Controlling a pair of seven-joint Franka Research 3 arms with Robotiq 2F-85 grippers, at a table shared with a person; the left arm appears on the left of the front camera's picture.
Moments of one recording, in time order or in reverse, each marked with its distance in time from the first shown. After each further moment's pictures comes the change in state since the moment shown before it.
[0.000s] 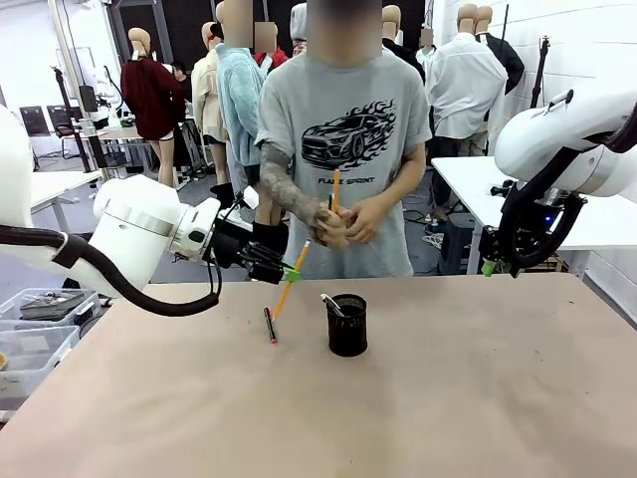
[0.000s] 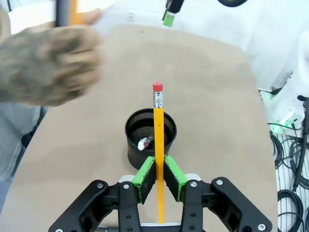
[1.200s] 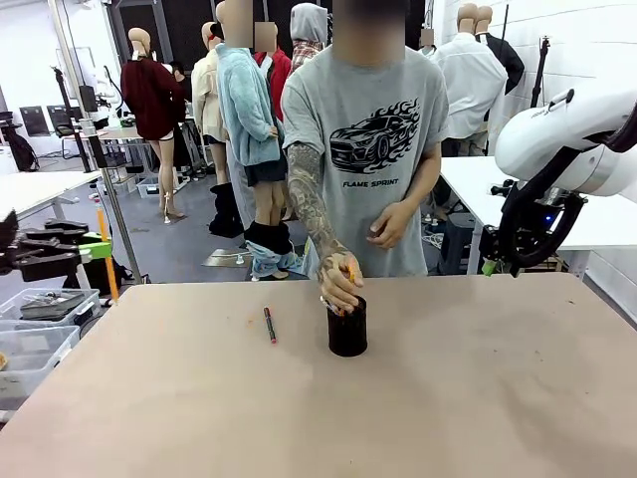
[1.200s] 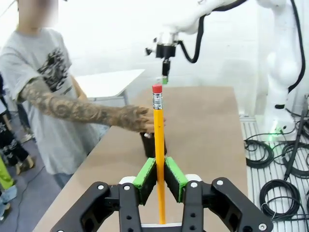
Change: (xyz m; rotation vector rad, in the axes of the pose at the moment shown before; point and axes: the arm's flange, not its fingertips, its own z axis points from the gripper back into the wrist) left arm -0.087 -0.133 0.276 0.199 -0.358 -0.181; right arm 0.000 -0.001 0.001 0.000 -0.001 0.000
